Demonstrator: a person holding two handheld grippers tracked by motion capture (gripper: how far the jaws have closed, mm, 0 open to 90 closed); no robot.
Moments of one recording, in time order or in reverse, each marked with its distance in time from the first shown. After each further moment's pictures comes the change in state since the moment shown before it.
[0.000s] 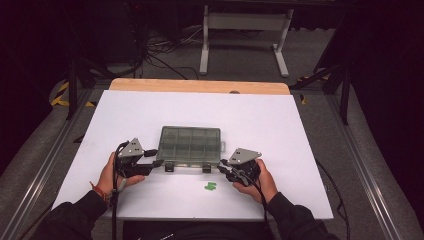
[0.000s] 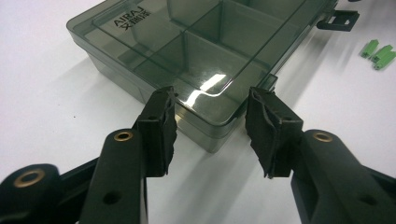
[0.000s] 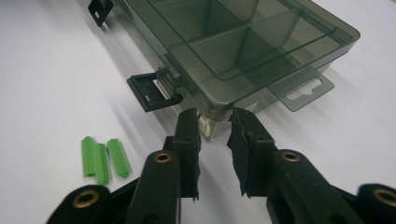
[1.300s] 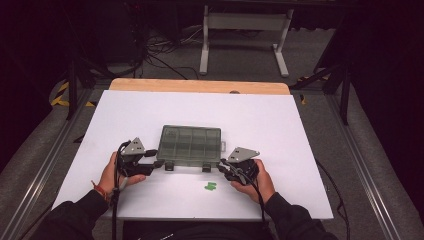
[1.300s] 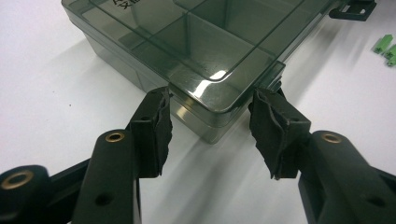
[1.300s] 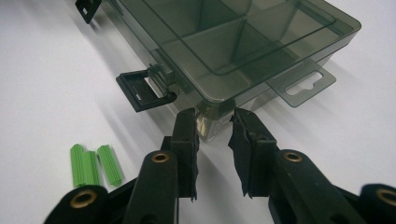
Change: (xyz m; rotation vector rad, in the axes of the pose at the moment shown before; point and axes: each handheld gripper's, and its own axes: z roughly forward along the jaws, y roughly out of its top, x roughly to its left) left arm 0.002 0.000 0.005 0.032 -0.001 -0.041; right arm 0.000 0.000 0.006 0.018 -0.023 0.038
